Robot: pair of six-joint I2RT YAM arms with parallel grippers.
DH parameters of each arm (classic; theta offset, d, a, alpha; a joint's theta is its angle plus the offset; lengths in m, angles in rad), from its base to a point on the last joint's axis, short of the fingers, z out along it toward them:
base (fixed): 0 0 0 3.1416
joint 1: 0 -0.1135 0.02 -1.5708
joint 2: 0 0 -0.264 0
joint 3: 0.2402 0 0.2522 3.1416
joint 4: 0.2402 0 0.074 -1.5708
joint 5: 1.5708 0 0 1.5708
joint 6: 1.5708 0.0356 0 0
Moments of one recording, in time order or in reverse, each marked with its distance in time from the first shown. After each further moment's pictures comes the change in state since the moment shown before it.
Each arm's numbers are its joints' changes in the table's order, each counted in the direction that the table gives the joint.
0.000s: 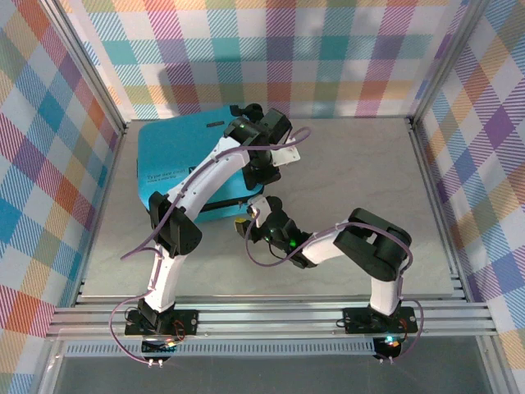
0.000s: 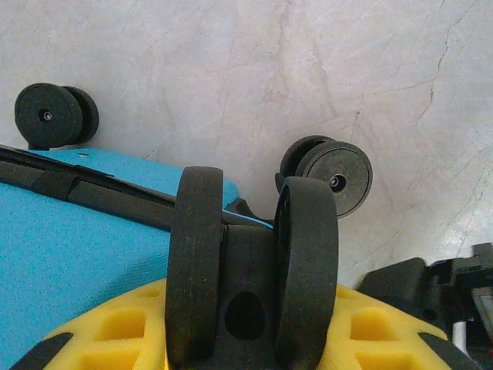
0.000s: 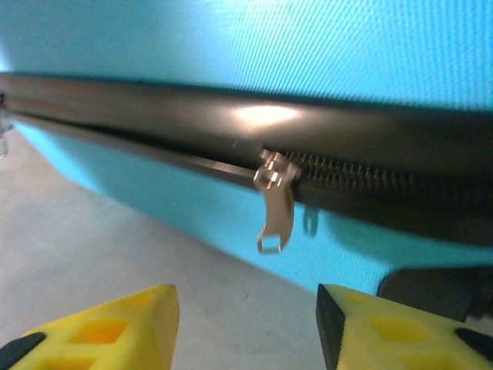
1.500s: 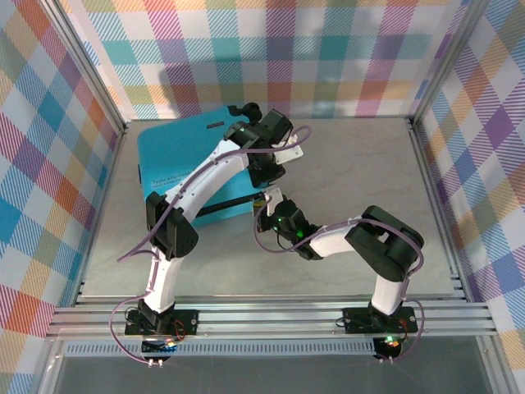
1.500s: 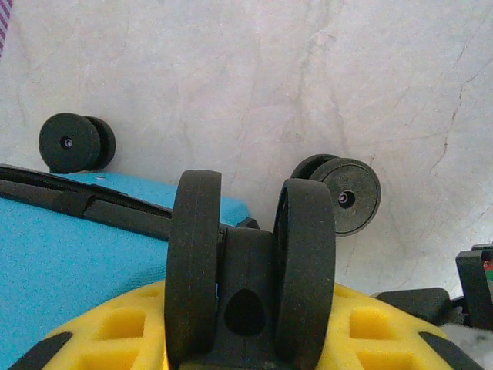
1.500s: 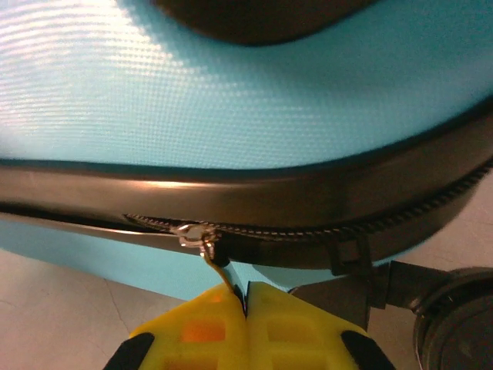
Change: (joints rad) left arm -0.001 0.048 -0.106 -0.158 -0.004 -0.037; right arm 0.118 0.089 -0.026 0.123 0.008 0.100
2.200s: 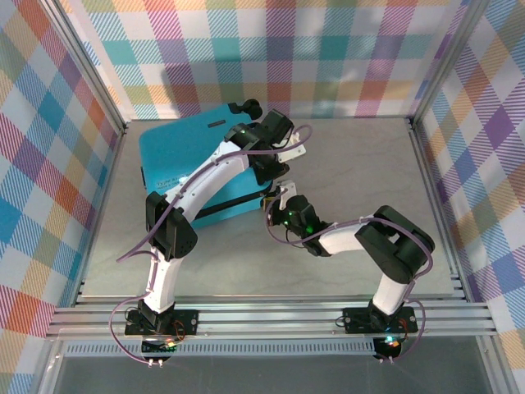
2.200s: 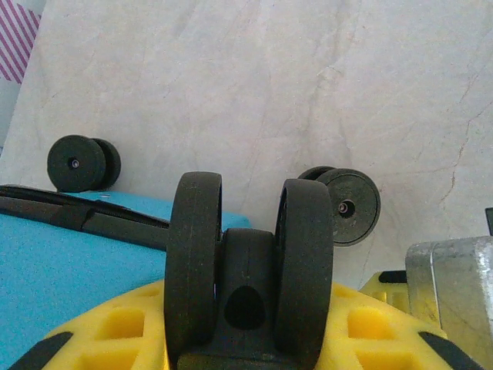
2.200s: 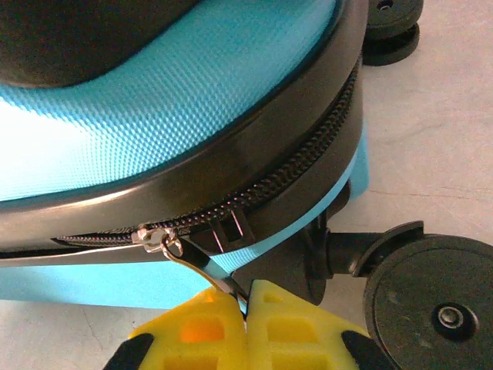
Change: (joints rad) left arm 0.002 0.008 -0.035 -0.090 0.006 -0.005; right arm 0.082 0.058 -0.048 0.028 -0.021 0.103
